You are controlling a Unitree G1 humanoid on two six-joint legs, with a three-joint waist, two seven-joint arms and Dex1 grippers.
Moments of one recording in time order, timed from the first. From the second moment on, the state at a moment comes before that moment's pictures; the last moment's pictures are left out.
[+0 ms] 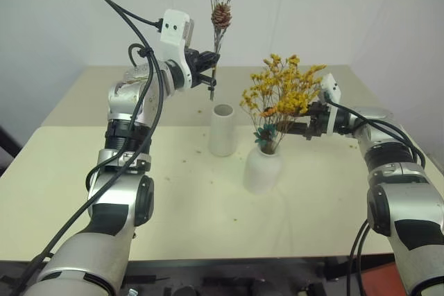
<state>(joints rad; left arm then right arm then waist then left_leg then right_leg) -1.30 0.30 0.15 0.56 -0.29 0.61 -0.58 -1.21 -0.58 -0.01 1.09 0.16 0.14 1.30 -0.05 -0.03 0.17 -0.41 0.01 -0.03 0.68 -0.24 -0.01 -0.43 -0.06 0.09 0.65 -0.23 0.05</state>
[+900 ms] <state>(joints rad) -1.01 0.23 0.12 0.40 -0.34 0.32 -0.64 -1.21 -0.59 -0.02 1.09 0.16 0.14 1.30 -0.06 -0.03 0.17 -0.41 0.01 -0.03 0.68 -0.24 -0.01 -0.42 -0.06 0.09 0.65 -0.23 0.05</state>
